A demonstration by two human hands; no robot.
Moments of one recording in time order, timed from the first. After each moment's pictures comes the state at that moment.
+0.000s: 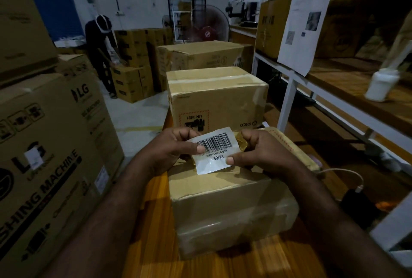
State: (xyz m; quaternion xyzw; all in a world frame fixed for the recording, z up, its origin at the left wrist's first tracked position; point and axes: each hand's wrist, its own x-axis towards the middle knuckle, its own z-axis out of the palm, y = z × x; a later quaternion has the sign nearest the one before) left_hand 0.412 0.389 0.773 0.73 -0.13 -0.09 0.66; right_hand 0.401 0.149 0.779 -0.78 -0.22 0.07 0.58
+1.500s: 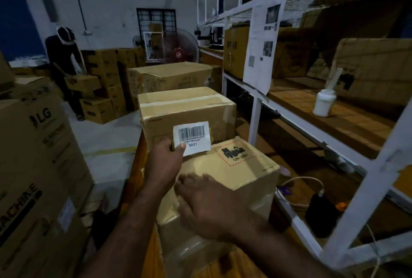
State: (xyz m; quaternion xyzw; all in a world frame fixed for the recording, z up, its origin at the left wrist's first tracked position) left_hand 0.437 0.325 0.765 0.82 0.04 0.19 0.54; right_hand 0.347 0.200 0.764 -0.95 -0.28 -0.05 0.12
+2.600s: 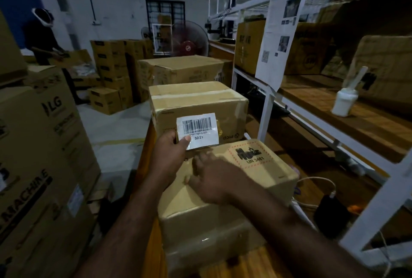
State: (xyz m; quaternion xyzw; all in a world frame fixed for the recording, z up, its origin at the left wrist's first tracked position) left_hand 0.440 0.345 0.765 0.74 0.02 0.13 0.66; right_hand 0.388 0.212 0.772 -0.98 -0.21 0.02 0.08
